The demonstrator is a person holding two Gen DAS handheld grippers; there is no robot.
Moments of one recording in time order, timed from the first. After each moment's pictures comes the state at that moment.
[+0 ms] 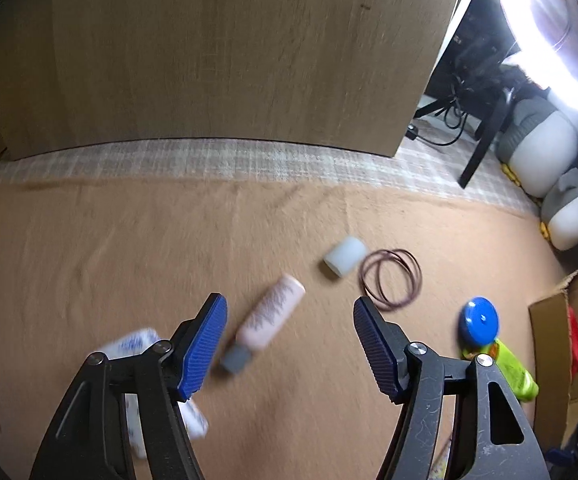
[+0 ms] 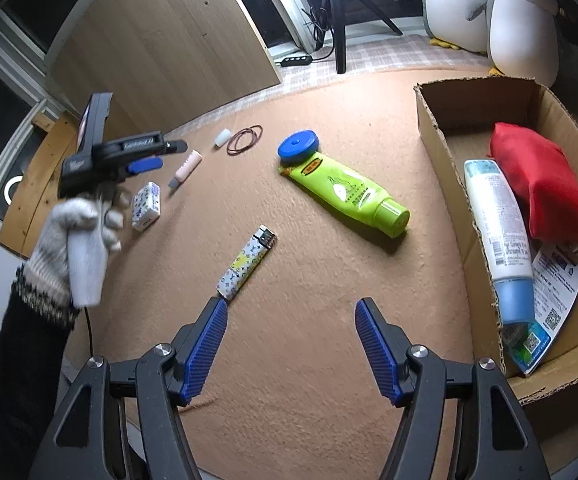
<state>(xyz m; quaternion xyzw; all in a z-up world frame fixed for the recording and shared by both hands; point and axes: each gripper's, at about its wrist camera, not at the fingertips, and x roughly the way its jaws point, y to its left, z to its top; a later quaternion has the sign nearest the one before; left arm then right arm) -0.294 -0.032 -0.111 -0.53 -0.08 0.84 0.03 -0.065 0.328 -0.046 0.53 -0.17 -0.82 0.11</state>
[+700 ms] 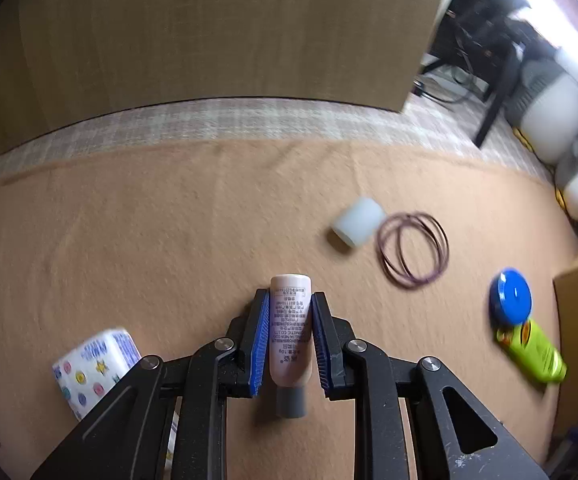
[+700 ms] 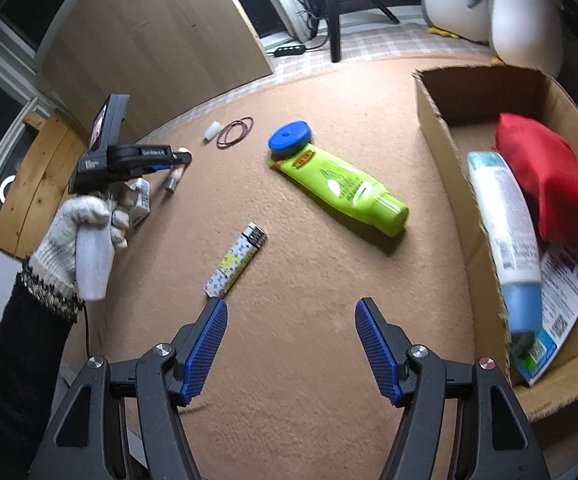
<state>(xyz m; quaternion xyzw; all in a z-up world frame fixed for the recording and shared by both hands) -0.300 -0.014 -0.150 -0.56 -0.04 0.83 0.04 -0.080 0.330 -0.056 0.54 -0.16 -0.82 0.12</state>
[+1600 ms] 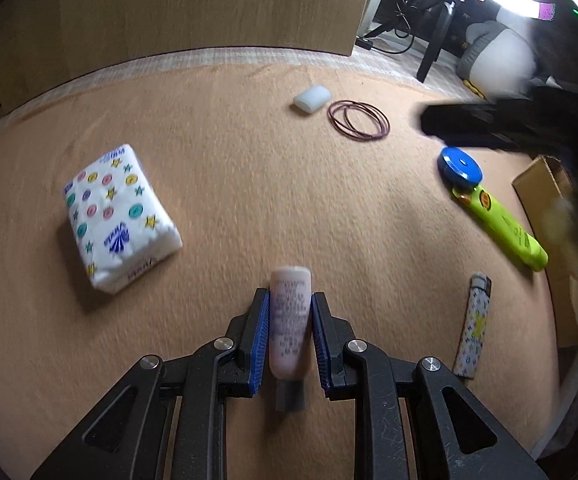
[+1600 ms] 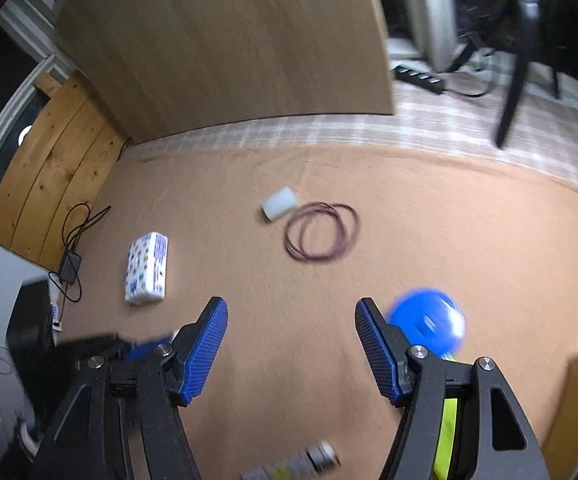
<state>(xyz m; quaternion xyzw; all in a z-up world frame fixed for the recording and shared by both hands) -0.188 -0.015 -0.156 -0.56 -0.05 0.82 0.09 -0.275 0.231 -0.081 0.56 -0.09 -0.79 0.23</state>
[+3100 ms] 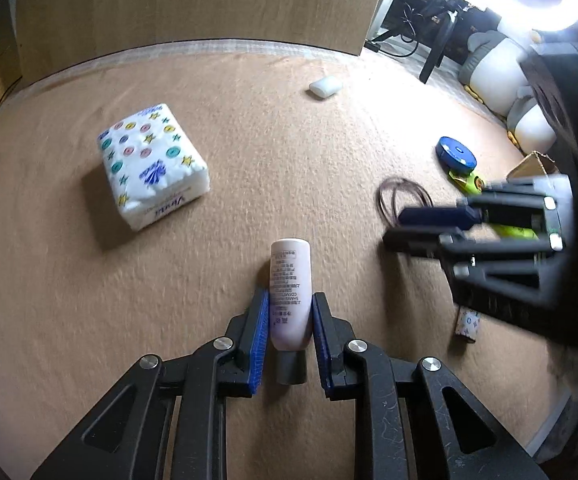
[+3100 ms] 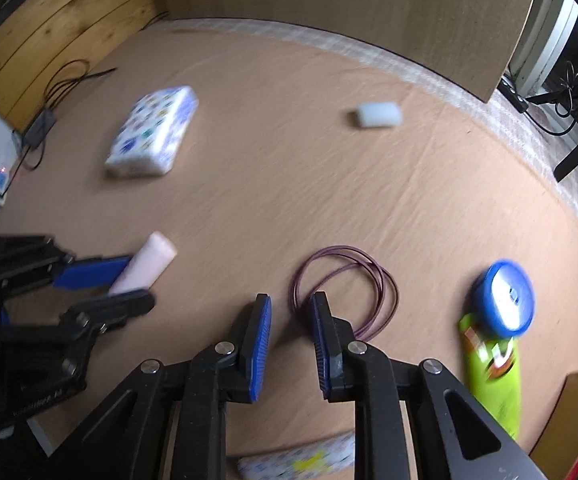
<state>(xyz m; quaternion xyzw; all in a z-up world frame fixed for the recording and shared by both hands) -0.148 -0.033 -0.154 -0.55 -0.07 0.83 0.08 -0.208 0.143 -0.115 0.57 0.13 -0.77 0.24</state>
